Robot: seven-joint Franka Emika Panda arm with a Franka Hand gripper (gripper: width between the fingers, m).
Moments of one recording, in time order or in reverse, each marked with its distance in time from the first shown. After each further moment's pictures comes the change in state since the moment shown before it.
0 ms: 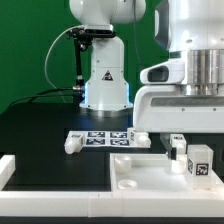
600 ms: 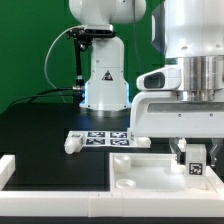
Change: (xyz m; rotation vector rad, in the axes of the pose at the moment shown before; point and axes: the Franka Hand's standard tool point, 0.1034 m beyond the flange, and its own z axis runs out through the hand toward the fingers) arm 0.000 0.001 0.001 0.004 -0.001 0.330
